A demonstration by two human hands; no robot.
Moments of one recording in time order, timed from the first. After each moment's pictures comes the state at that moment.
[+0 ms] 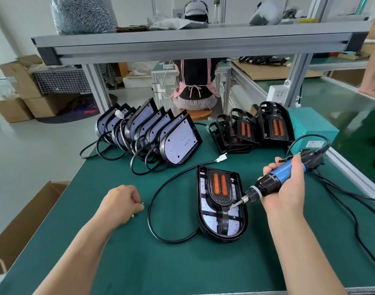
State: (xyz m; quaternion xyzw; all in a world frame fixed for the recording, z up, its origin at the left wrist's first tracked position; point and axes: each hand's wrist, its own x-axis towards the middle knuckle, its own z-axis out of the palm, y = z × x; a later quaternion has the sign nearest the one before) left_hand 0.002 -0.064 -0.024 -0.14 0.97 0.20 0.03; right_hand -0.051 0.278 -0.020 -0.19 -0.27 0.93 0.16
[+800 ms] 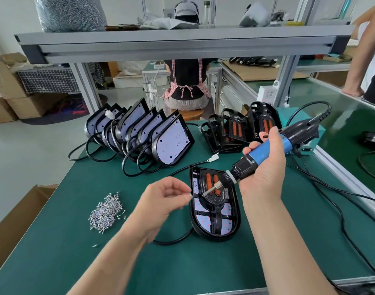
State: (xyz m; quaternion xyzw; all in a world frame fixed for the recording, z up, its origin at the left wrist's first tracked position) left_hand 0.024 0.038 0.001 -0.01 0.72 0.69 0.03; right_hand -0.036 0.232 0.044 -0.10 -0.31 0.92 0.22
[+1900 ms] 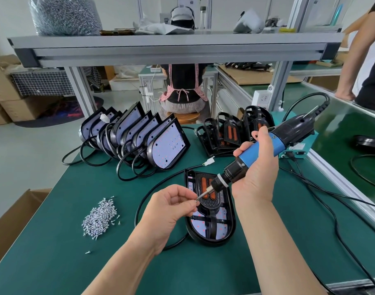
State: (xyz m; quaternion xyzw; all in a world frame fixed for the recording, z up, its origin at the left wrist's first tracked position) left_hand 0.027 0.060 -0.007 -0.01 0.66 0.75 0.05; right_hand -0.028 0.224 0.054 -0.09 -0.36 0.90 0.23
